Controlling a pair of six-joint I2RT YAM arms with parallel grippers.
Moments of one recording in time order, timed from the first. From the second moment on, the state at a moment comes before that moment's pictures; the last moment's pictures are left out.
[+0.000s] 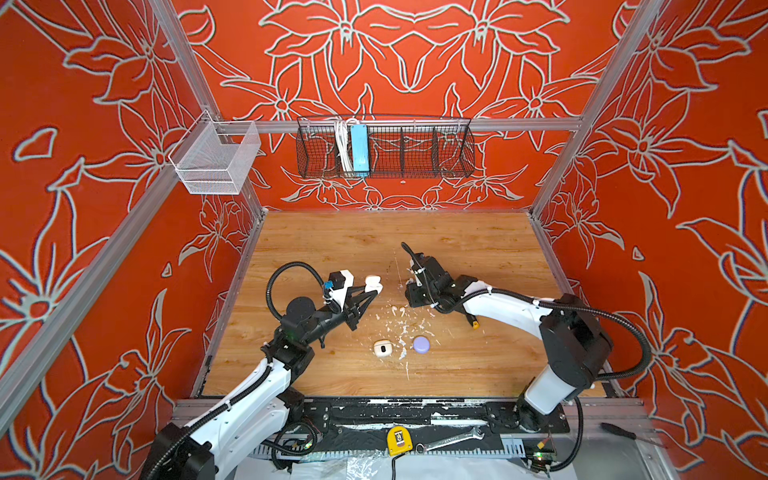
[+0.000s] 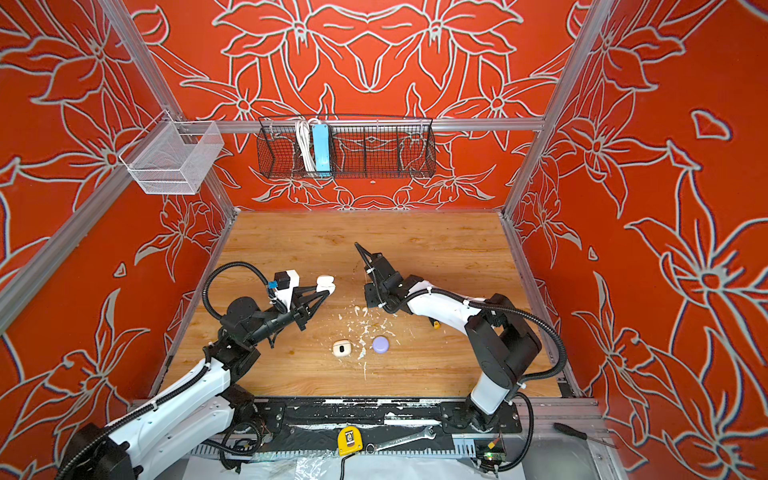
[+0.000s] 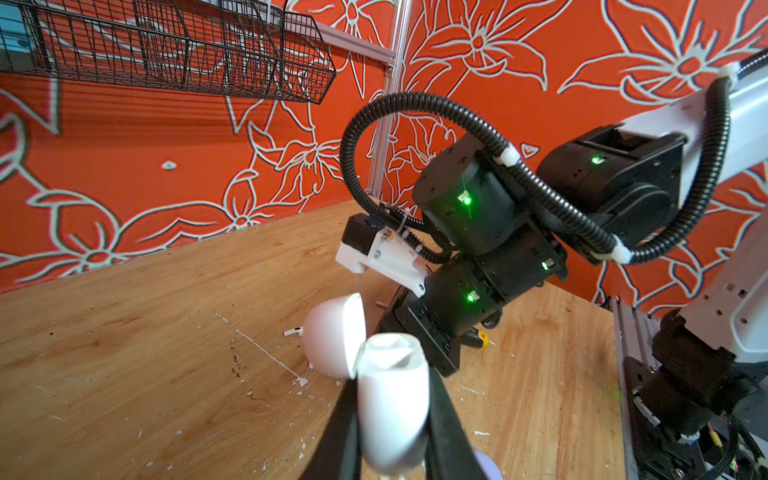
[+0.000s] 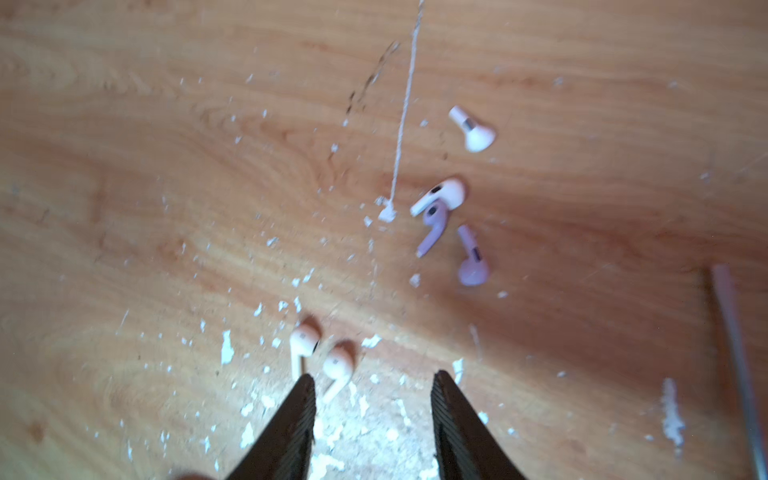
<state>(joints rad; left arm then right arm) -0.39 0.82 0.33 0.50 0.49 -0.17 0.71 1.67 1.09 -0.33 0.09 0.48</state>
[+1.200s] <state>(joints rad) -0.39 0.80 0.33 0.47 0.42 -0.18 0.55 2.11 1.52 -0.46 0.10 0.42</state>
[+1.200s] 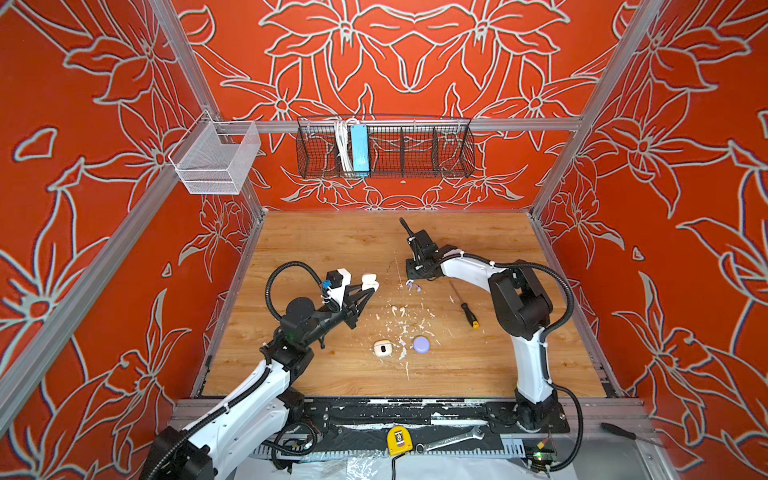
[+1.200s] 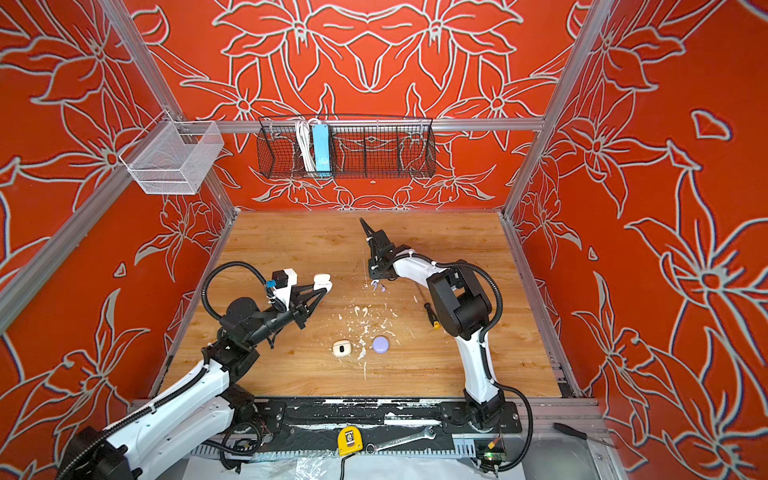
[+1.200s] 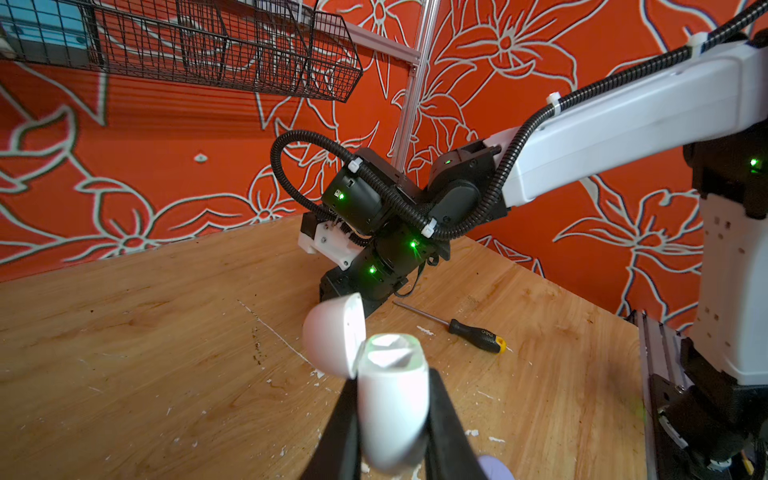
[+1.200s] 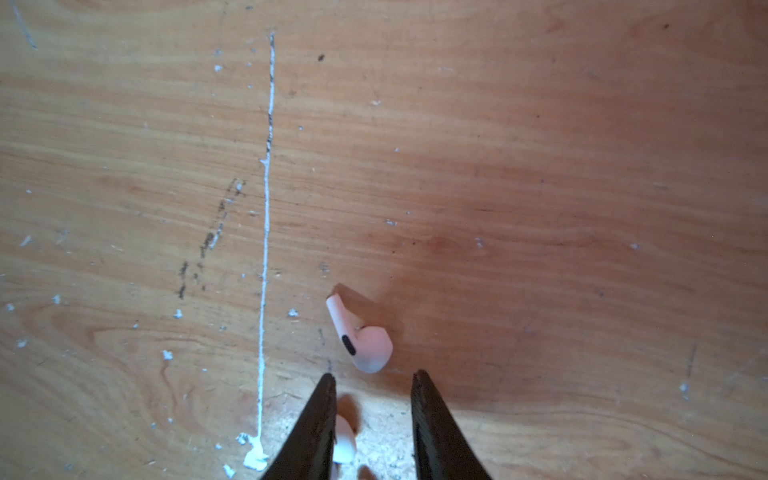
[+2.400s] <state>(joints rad) -0.39 0.78 0.33 0.47 0.40 -0.17 0.49 2.11 1.56 -0.51 0.09 0.42</state>
